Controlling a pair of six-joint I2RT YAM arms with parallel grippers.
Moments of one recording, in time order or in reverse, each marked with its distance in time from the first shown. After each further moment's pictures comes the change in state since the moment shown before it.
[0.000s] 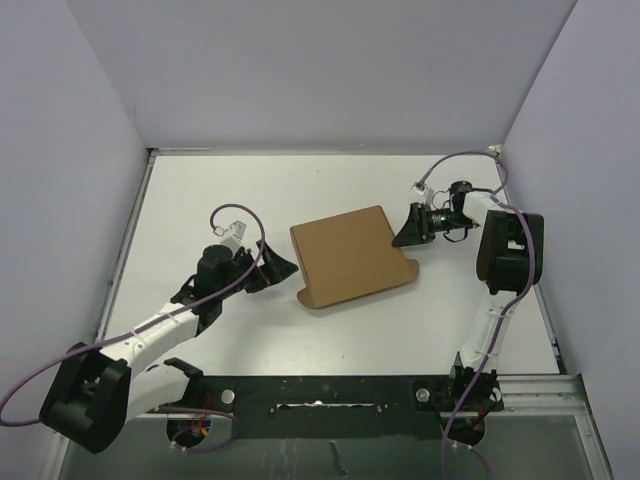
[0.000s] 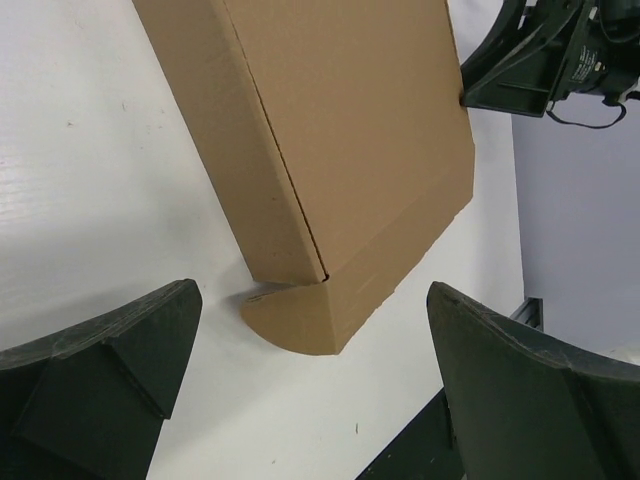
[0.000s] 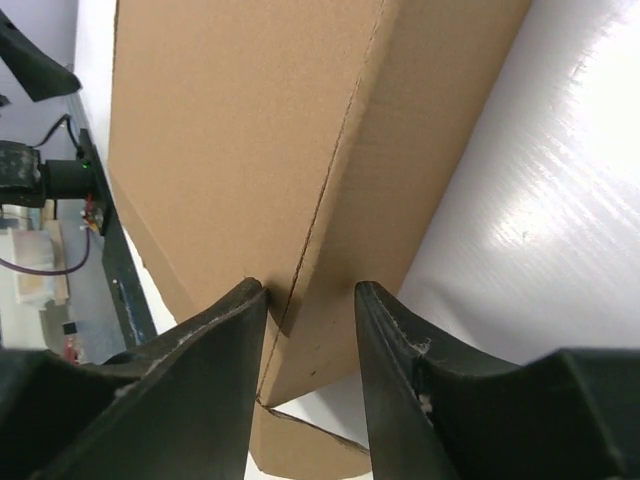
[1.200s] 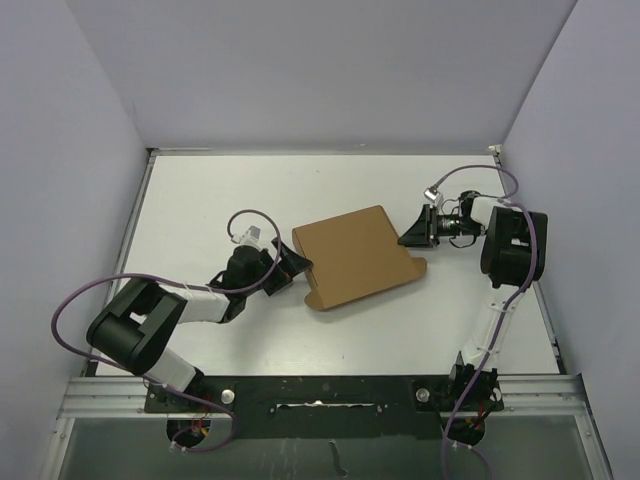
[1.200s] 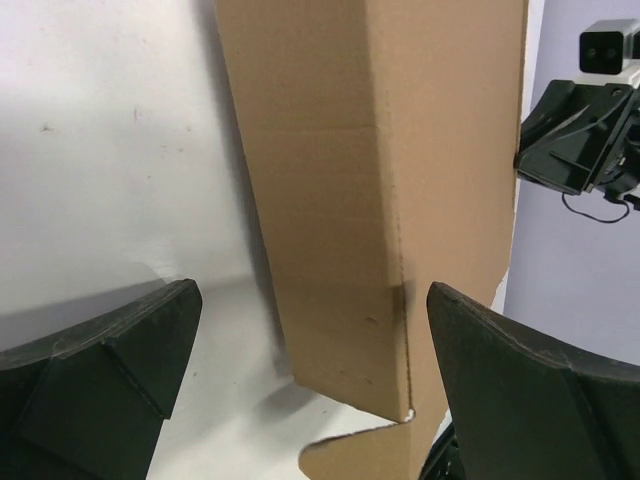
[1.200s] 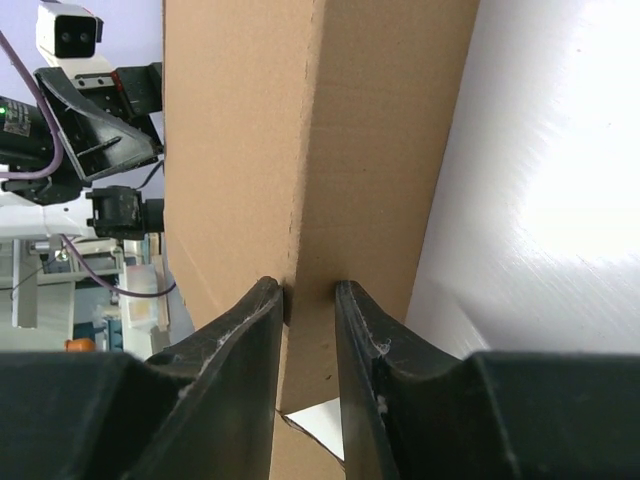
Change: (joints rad) left arm -0.088 0.451 0.026 0.357 -0.134 -0.248; right arm -0.076 0.082 0.000 -0.003 -0.150 0.096
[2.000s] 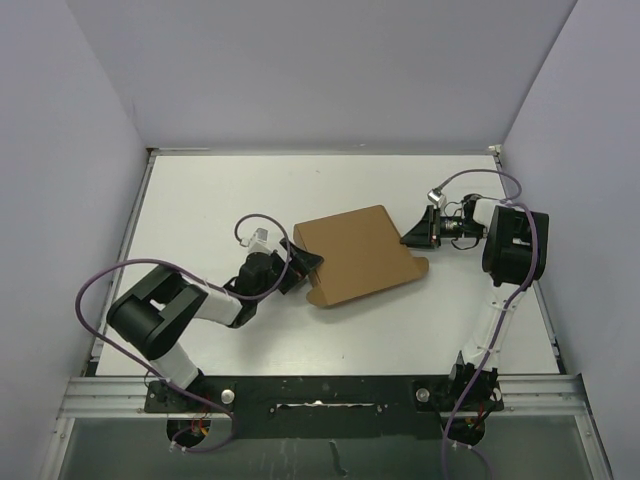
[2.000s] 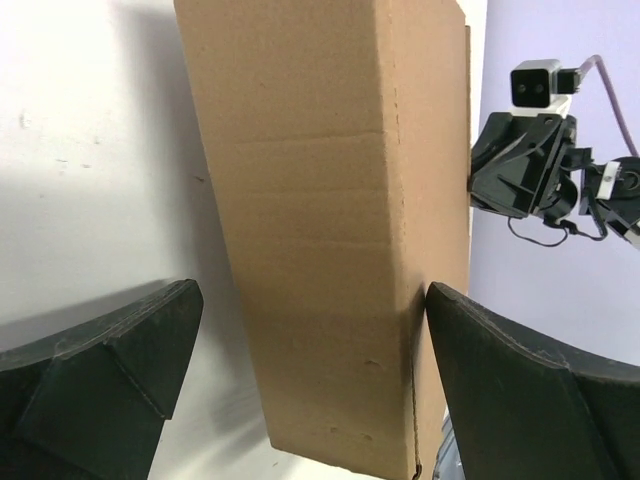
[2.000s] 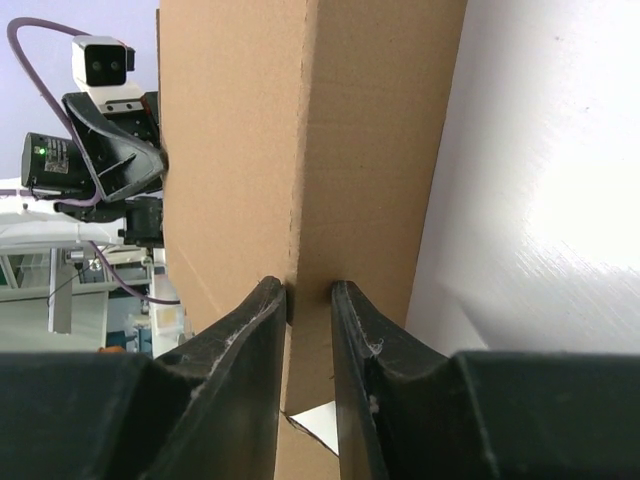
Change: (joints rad) left arm -0.102 0.125 0.002 0.242 -0.129 -0.103; right arm -0.022 0.031 -0.002 -0.001 -0.056 0.019
